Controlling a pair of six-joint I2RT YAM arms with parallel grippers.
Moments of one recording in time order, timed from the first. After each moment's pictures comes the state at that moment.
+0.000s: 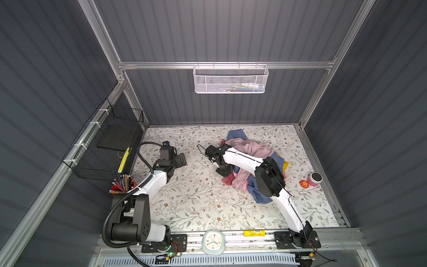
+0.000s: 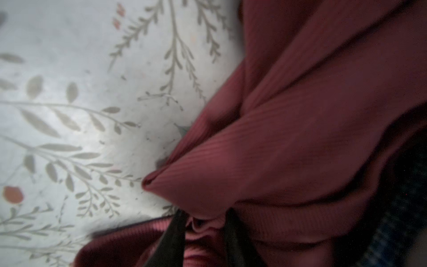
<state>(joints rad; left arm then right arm) -0.11 1.42 0.78 -0.08 -0.12 -0.26 0.82 2.41 2.04 -1.20 0.30 -0.09</state>
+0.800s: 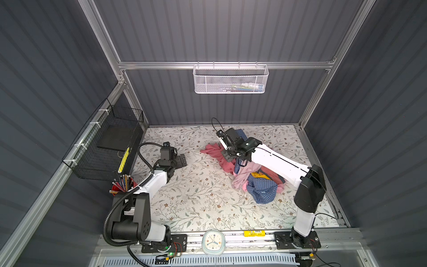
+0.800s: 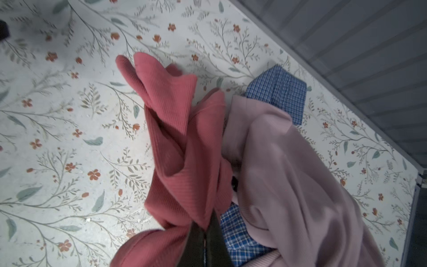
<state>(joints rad) -0.11 1.43 0.78 -0.08 -0.12 -0.26 0.79 1.83 1.68 -0.73 0.29 0.00</state>
